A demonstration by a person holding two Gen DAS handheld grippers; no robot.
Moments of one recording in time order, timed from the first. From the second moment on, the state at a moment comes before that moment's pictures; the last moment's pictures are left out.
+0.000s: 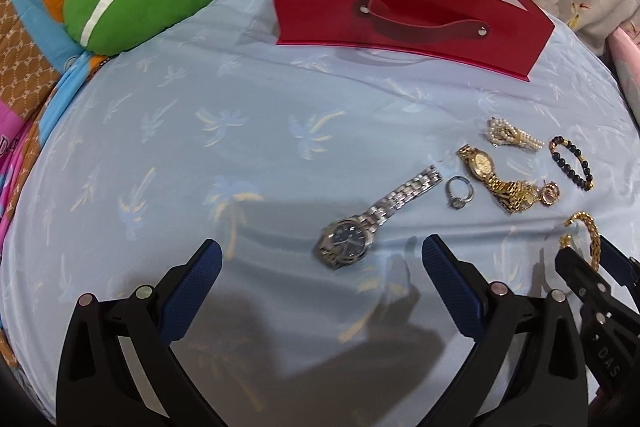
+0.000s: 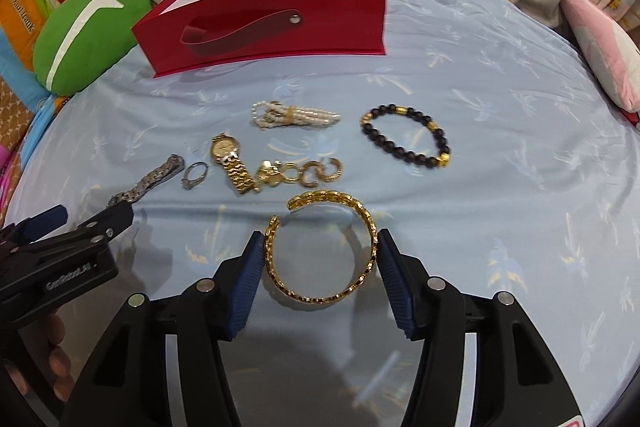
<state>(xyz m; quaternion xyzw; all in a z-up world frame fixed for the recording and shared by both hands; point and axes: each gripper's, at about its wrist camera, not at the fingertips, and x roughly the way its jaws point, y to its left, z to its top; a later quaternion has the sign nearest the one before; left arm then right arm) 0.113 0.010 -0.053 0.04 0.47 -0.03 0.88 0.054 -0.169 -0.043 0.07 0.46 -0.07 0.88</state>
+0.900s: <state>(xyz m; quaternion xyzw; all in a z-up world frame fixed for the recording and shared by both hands) 0.101 -0.009 -0.029 0.02 0.44 -0.09 0.89 0.039 -0.186 -0.030 0.09 0.46 -0.07 0.88</state>
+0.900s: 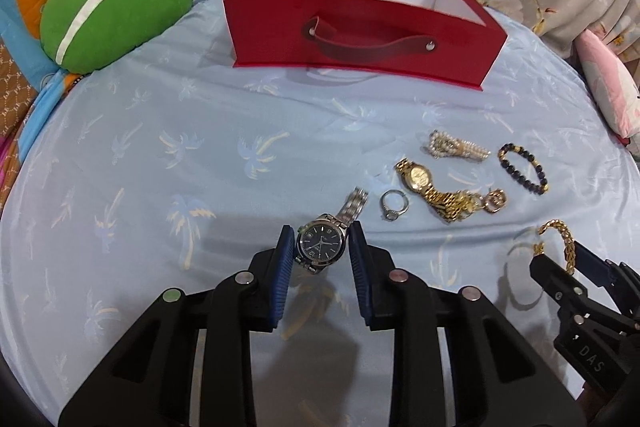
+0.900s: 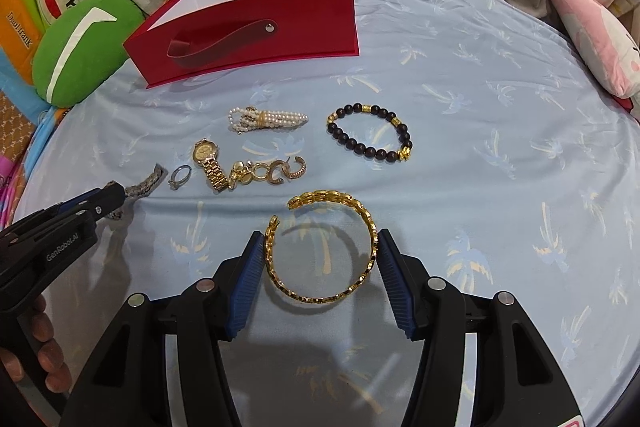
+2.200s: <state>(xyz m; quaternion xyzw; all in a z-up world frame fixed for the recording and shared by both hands) 0.295 -0.029 0.128 0.03 0.25 -0.08 0.96 0.292 -0.206 0.098 0.04 0.34 -0.02 0.94</state>
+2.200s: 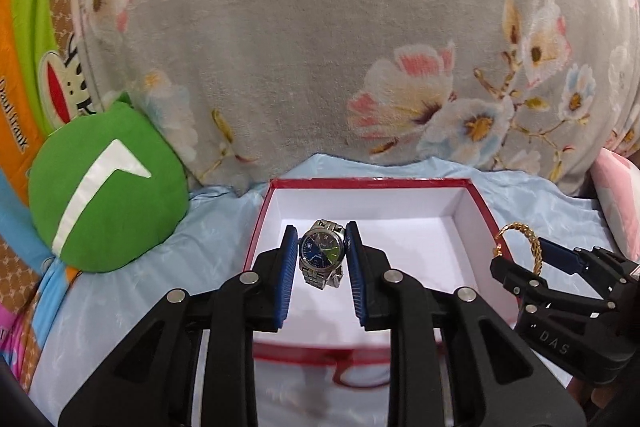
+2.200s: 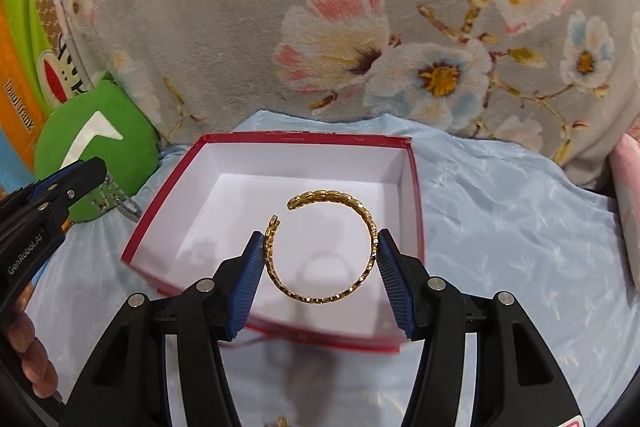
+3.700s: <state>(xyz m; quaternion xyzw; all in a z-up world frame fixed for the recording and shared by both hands) 0.314 -0.066 0.083 0.06 0.30 -0.08 0.95 0.250 -0.215 0.078 0.02 0.34 -0.06 0.94</state>
